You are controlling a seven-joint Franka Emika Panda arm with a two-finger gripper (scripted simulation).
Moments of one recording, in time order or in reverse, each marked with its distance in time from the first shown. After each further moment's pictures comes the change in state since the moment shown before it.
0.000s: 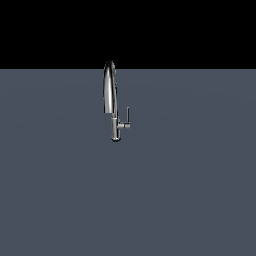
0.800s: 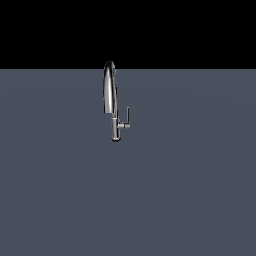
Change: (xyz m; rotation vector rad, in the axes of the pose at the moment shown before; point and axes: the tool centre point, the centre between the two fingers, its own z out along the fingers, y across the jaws) arm 0.089 -0.007 0.023 0.190 -0.197 0.200
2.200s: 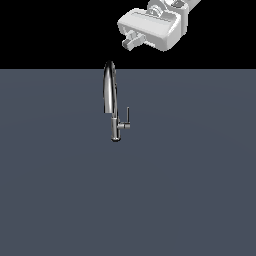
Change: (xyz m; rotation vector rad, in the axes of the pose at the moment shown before) arm 0.181 -0.001 0.066 0.410 -0.417 0.415
